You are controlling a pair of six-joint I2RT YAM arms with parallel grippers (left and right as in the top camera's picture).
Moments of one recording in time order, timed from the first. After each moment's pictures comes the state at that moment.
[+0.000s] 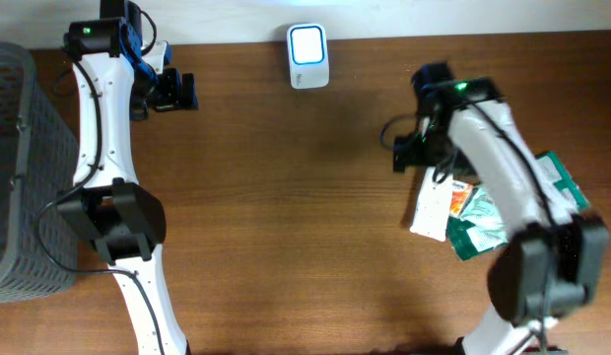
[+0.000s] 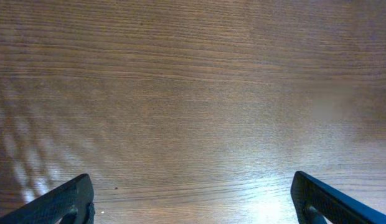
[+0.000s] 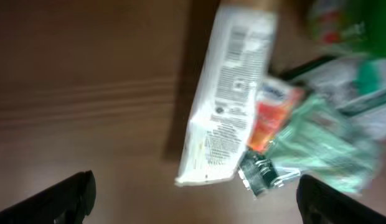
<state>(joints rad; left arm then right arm) 0.08 2.36 2.51 -1.52 0.12 0.01 0.15 1.82 1.69 -1.34 0.10 0.30</state>
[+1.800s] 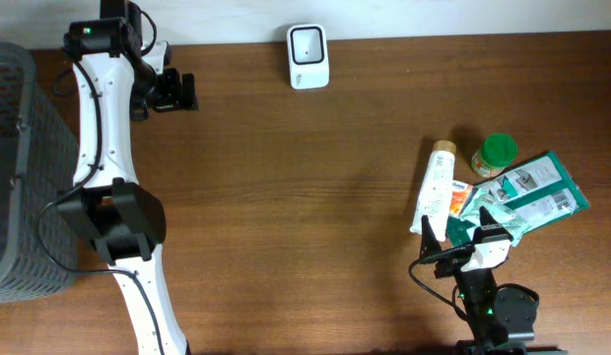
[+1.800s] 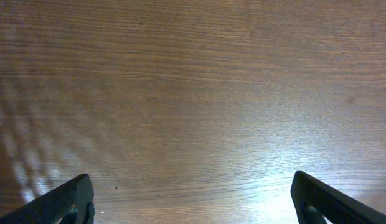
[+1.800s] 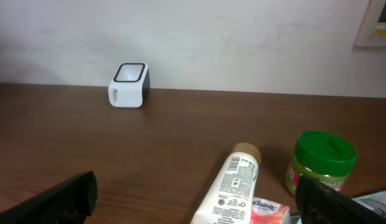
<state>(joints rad) 0.08 2.36 2.51 -1.52 0.12 0.01 -0.01 0.01 0.01 -0.06 -0.13 0.02</state>
